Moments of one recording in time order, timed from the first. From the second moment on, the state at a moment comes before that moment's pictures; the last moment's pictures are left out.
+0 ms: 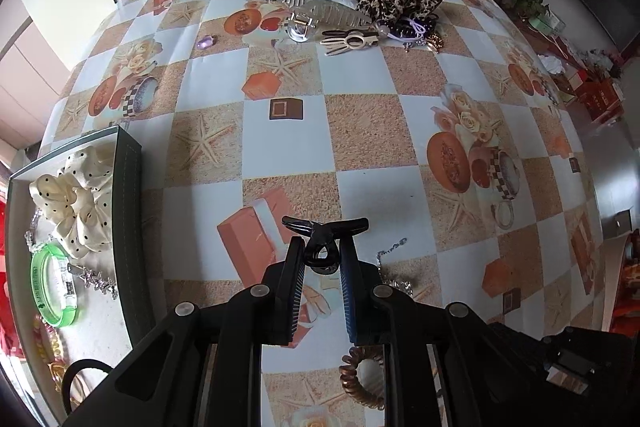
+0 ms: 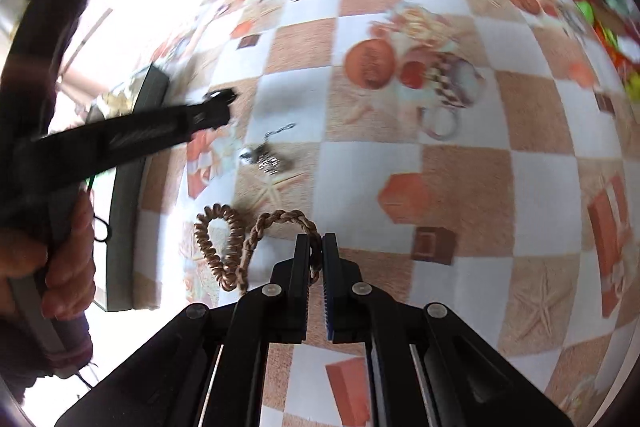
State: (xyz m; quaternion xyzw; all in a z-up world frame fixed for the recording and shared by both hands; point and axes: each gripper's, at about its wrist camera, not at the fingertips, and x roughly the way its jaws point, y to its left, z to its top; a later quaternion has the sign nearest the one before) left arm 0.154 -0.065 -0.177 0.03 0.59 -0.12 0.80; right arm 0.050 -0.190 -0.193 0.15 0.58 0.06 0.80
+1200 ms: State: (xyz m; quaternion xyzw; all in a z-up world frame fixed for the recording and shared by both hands) left arm 0.056 0.062 -0.107 -0.05 0.54 -0.06 0.84; right arm 0.067 -0.133 -0.123 0.12 0.57 0.12 0.80
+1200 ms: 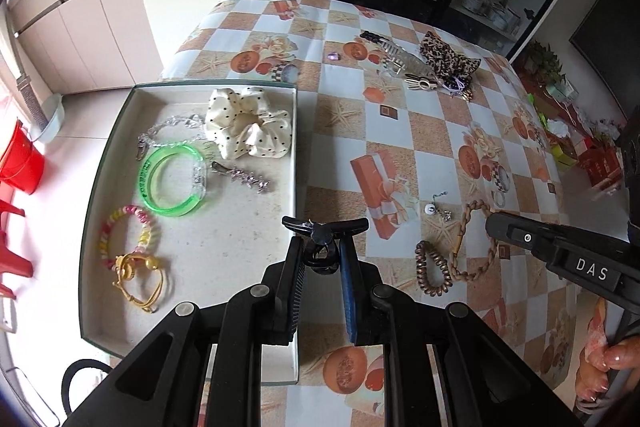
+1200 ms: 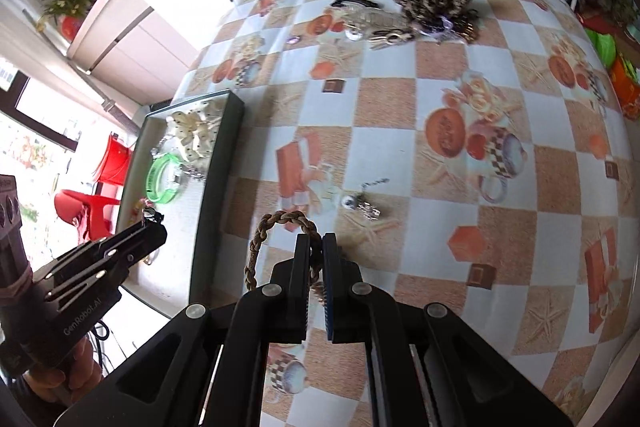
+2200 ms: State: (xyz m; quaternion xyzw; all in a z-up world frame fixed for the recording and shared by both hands) left arm 0.025 0.156 -0.127 -0.11 0.55 0.02 0.83; right arm 0.094 0.005 -0.104 0.04 0.57 0.24 0.79
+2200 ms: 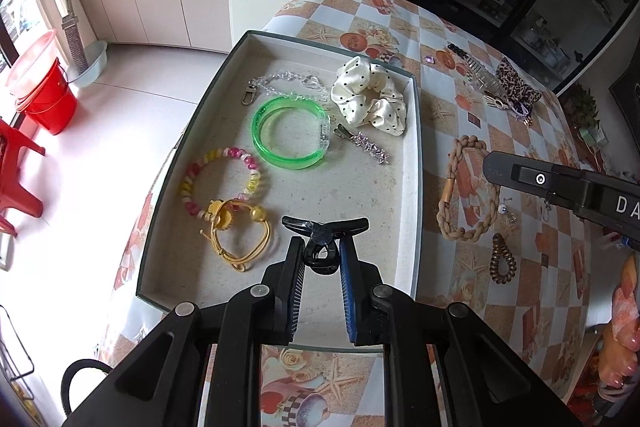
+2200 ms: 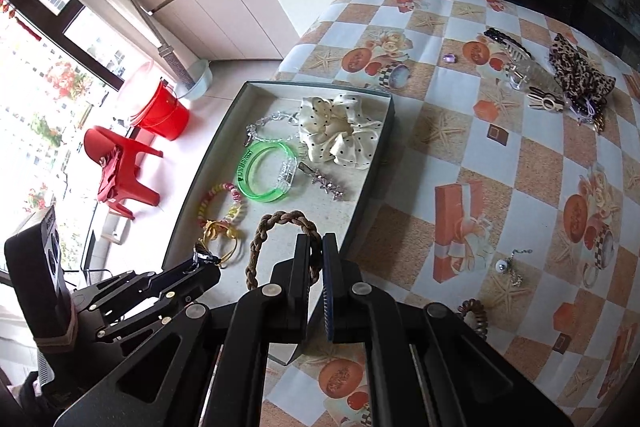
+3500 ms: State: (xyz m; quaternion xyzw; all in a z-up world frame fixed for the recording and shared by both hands) left arm 0.036 0.175 -0.198 -0.08 0.61 0.07 0.79; right arm 0.139 0.086 -0.207 -0.06 0.64 0.23 0.73
